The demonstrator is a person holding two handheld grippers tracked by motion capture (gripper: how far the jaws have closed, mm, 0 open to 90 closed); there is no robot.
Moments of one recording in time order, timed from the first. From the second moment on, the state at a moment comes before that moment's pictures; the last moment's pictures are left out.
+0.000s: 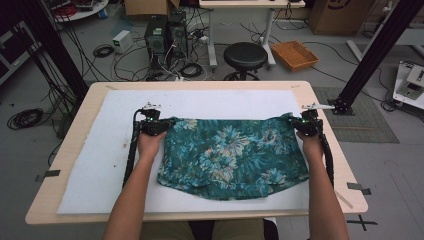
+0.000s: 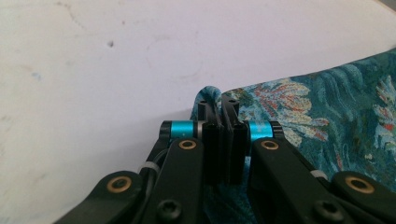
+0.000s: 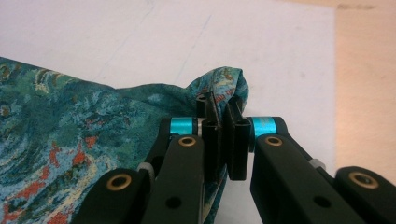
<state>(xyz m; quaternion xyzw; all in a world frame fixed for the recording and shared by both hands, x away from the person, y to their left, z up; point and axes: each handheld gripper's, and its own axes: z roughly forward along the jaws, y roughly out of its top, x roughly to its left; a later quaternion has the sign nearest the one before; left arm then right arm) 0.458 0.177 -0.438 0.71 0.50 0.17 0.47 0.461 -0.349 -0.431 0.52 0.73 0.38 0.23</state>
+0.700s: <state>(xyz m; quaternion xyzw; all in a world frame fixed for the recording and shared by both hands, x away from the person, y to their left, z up) 0.447 0.176 -0.438 0.69 0.49 0.19 0.50 0.457 -0.360 -0.423 0.54 0.70 0.39 0.26</state>
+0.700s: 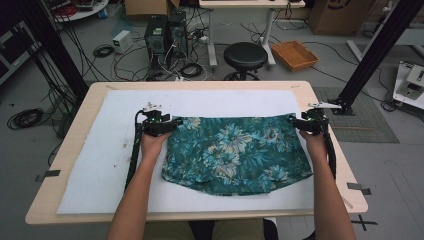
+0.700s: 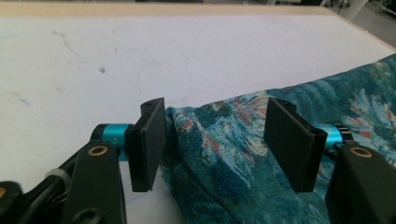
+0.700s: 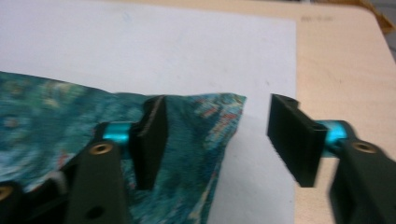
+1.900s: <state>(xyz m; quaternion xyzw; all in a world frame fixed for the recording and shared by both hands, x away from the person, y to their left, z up) 0.343 0.211 -0.405 0.70 0.41 0.22 0.54 0.359 -0.335 -0.400 0.42 0.75 0.46 0.23</state>
